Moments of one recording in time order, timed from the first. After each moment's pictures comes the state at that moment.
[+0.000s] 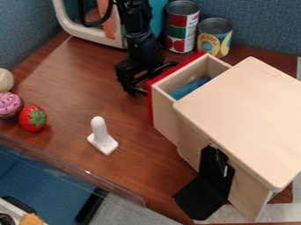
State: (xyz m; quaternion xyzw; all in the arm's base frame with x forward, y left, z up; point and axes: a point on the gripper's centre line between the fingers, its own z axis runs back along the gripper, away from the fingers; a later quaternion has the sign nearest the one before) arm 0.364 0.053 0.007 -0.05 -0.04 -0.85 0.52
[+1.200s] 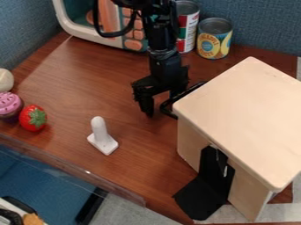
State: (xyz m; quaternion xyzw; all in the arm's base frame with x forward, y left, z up) arm 0.326 -0.005 0.012 -0.08 -0.03 -0.88 0.47
